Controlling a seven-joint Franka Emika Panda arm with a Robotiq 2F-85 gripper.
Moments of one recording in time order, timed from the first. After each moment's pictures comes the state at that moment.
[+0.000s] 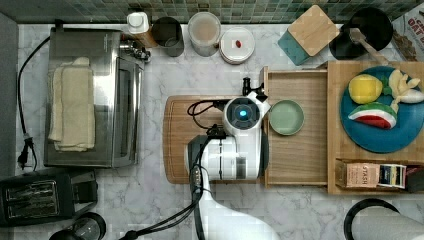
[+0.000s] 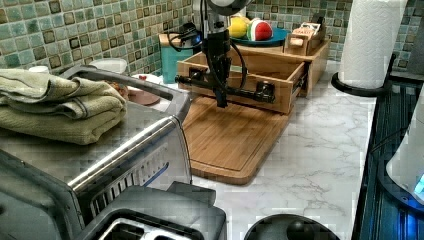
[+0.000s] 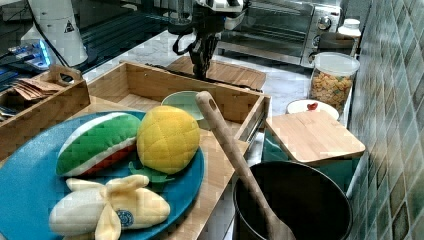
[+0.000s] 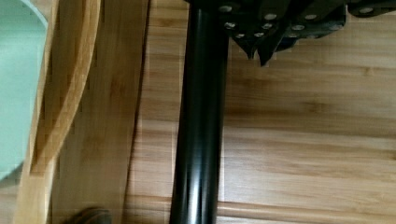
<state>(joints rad) -0.12 0.21 0.06 -2.28 -0.07 0.82 -0.86</state>
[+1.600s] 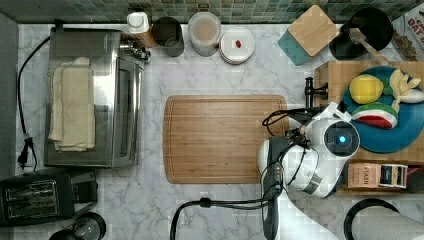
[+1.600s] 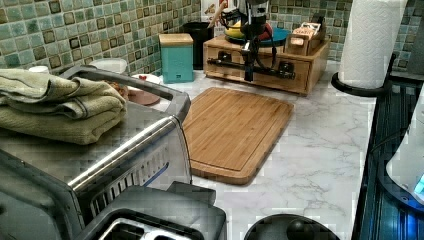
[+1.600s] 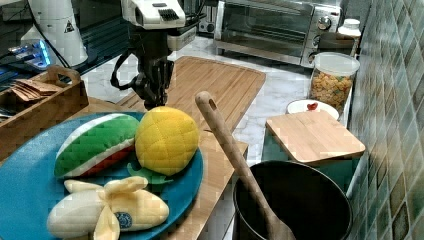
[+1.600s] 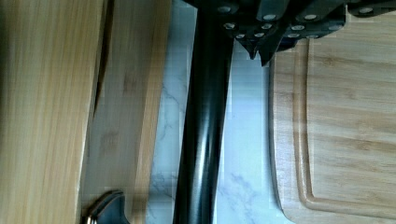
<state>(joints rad) -0.35 0.23 -0.08 -2.27 -0.04 1.00 -1.28</state>
